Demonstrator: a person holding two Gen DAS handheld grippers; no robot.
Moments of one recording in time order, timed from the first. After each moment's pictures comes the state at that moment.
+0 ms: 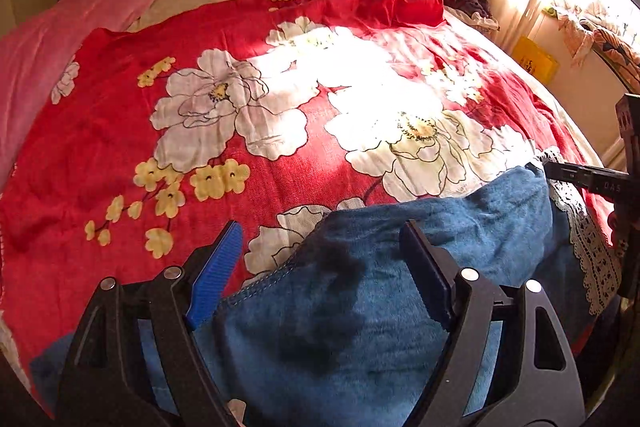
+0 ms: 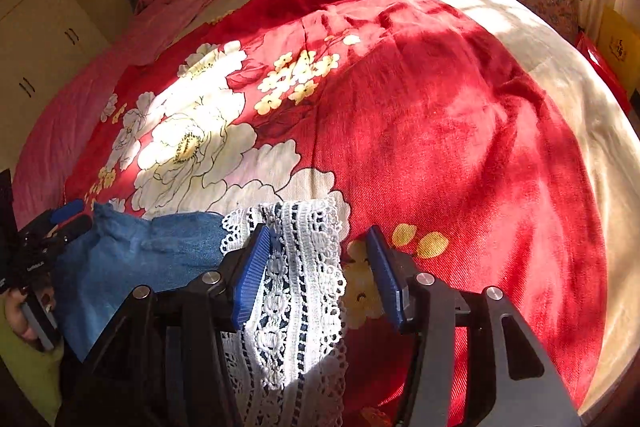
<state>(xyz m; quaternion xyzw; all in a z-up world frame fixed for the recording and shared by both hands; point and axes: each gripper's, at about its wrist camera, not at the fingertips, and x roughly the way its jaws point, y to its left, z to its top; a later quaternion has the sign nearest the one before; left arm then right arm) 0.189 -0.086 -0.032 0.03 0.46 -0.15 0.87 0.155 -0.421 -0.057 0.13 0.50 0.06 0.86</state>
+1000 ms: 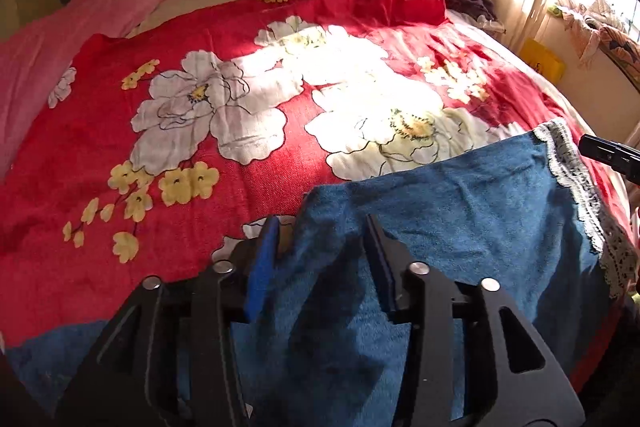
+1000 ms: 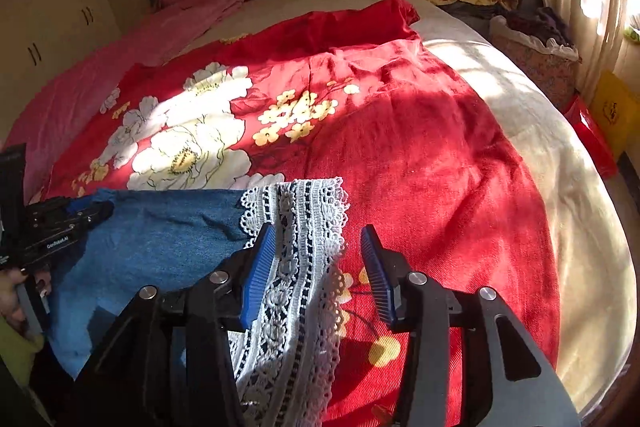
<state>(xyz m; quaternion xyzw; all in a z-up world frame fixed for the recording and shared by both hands) 0.177 -0.103 -0.034 0.04 0.42 -0.14 0.89 0.123 -0.438 -0.011 0.10 0.41 0.06 0.90</state>
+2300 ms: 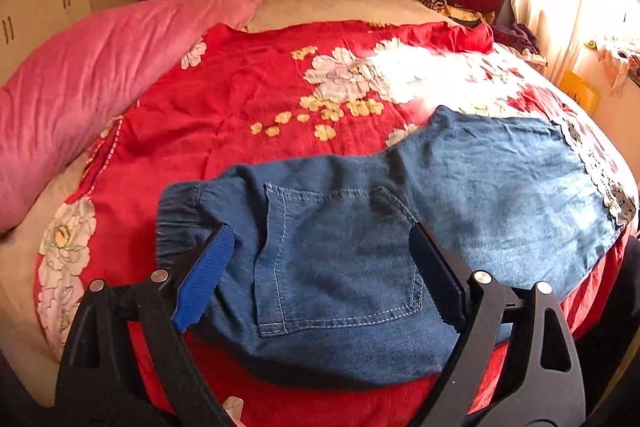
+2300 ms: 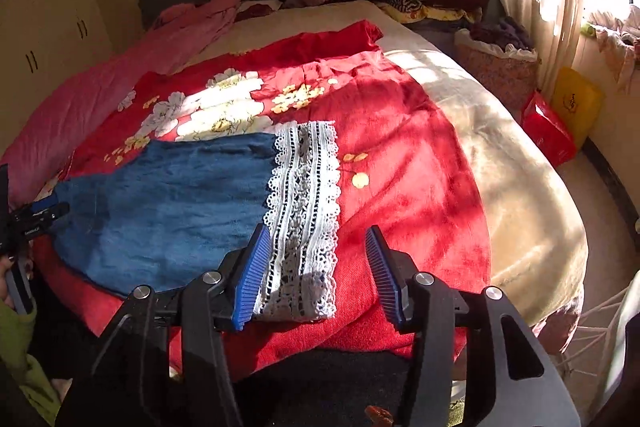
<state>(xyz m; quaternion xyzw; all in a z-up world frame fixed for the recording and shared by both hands) 0.041 0.011 -0.008 0.03 0.38 -0.03 0.92 -0.007 -0.396 0.025 0.04 0.39 0.01 0.92</state>
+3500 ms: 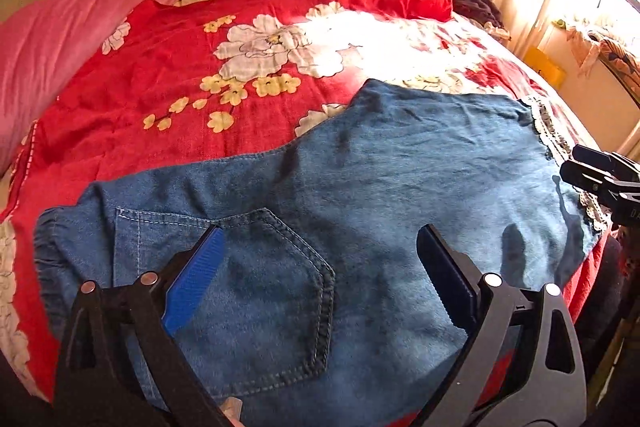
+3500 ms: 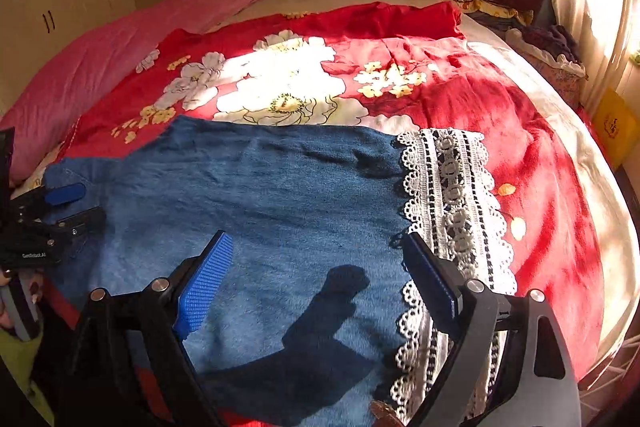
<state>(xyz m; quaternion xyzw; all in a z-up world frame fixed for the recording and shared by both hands) 0.084 -0.042 -0.031 0.02 0.43 -0.12 0.89 0.066 -0.310 -0.015 0.01 0.43 0.06 0.90</state>
